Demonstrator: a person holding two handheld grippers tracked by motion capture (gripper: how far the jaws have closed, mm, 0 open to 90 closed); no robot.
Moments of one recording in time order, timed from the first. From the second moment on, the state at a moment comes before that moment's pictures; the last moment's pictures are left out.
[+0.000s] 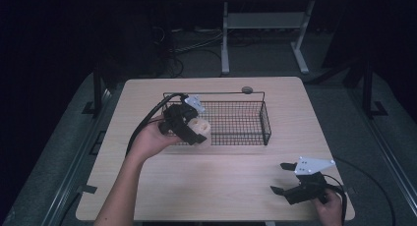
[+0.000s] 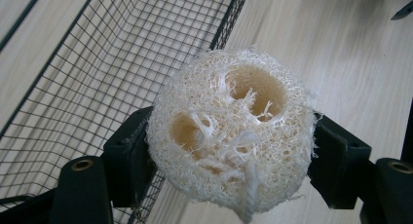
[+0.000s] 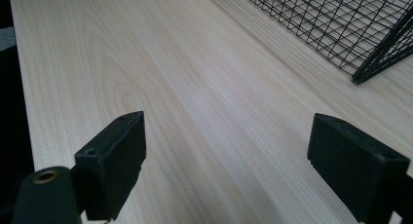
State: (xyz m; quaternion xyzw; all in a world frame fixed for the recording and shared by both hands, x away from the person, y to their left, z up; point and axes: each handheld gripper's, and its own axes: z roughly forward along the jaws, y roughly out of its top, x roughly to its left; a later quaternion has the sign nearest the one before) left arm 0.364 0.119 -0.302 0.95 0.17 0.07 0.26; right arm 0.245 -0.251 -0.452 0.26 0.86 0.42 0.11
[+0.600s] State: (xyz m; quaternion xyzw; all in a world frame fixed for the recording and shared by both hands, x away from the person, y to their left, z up) left arm 0.396 0.104 -0.289 0.94 0.17 0.06 0.28; right arm 0.245 -0.252 -0.451 0.27 0.86 0.42 0.12
